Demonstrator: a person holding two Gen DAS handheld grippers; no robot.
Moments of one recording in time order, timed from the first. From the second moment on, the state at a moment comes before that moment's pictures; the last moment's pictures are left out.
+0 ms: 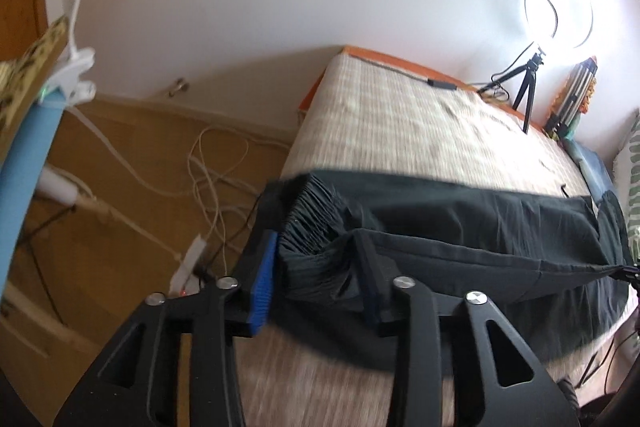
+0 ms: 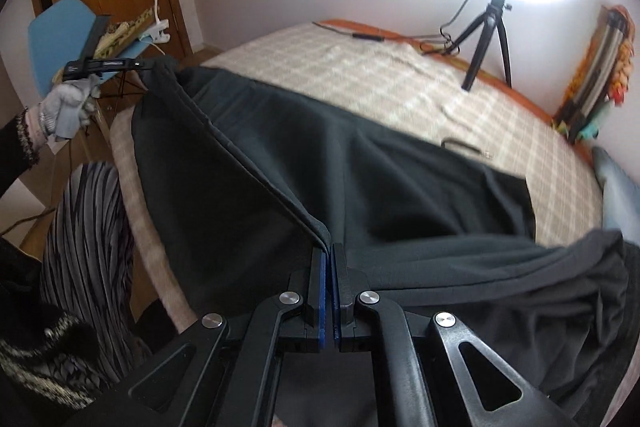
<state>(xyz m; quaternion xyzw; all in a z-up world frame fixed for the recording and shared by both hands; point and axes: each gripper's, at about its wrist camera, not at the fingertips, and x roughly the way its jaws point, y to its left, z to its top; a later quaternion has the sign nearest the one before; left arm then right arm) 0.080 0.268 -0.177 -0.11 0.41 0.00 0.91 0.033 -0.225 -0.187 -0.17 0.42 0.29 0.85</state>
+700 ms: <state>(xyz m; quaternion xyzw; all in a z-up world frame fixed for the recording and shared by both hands) 0.082 0.262 -0.203 -0.13 0.47 0.01 0.87 0.025 -0.224 -0.216 -0.17 0.44 0.26 0.84</state>
